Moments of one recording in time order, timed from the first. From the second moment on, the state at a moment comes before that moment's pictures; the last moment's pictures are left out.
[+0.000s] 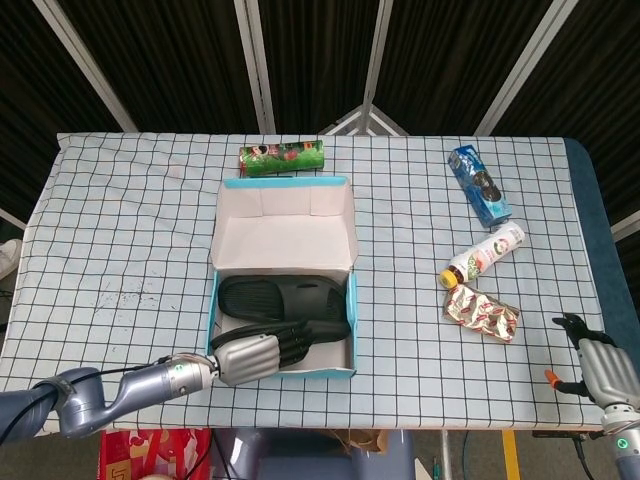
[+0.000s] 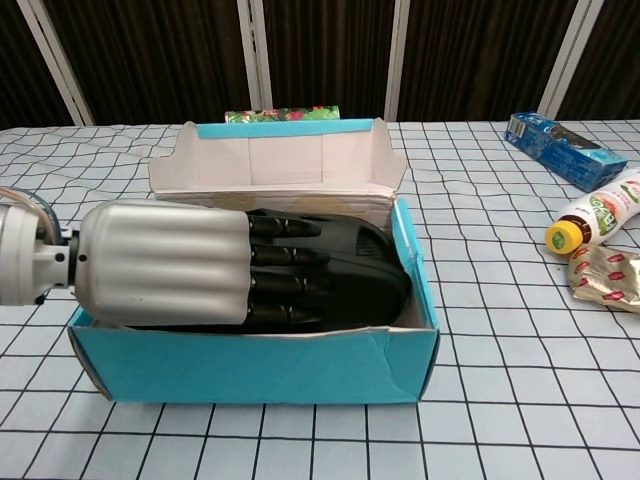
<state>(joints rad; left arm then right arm) -0.85 -1.31 -0.02 -1.68 1.92 0.69 0.98 0.14 -0.99 0.04 -1.73 -1.20 1.15 -0.01</state>
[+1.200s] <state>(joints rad) -0.86 -1.47 -0.02 -1.56 1.85 0.69 1.05 0.15 -1.00 0.04 -1.73 -1.19 1.14 -0.02</state>
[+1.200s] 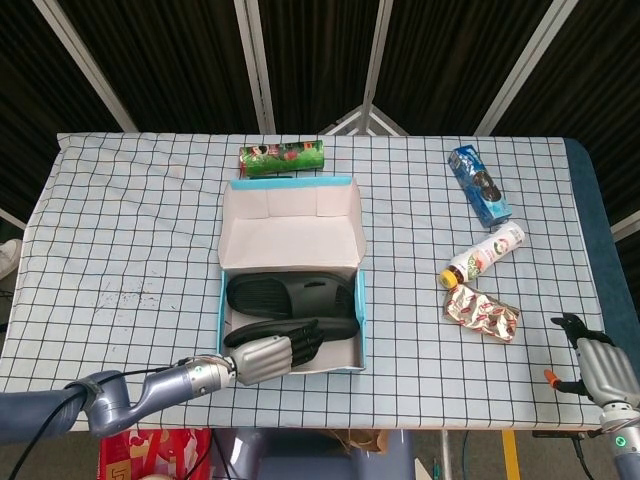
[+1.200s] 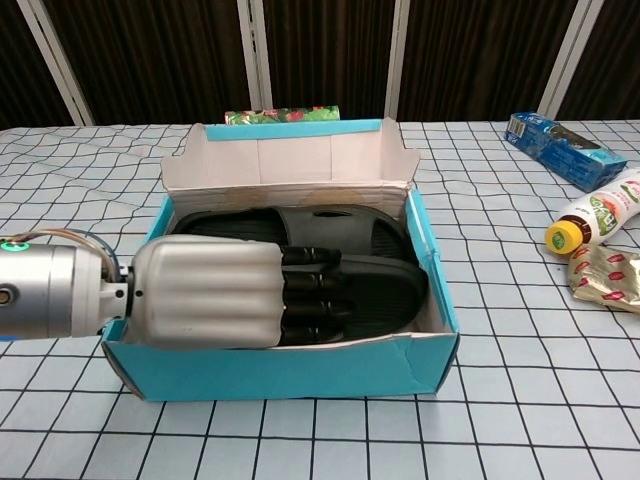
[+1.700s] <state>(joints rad) -0.87 -1.43 -0.02 -1.62 1.84 0.70 1.05 0.15 -1.00 0.04 -1.73 -1.18 1.14 -0.03</state>
